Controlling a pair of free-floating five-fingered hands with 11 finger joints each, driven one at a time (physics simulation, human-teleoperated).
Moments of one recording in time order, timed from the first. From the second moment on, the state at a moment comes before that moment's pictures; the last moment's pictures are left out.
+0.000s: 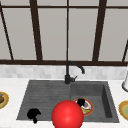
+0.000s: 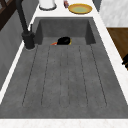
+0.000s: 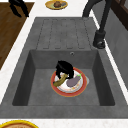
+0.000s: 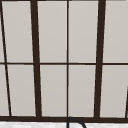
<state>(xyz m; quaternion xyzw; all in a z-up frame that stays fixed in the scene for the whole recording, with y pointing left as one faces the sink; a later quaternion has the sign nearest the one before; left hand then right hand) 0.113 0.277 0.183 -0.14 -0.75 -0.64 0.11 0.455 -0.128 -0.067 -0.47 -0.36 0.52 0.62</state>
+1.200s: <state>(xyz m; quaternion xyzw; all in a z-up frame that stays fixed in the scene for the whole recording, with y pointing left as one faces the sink) 0.113 0.277 0.183 -0.14 -0.75 -0.64 0.11 0.456 -0.132 -0.010 -0.48 -0.43 0.52 0.56</state>
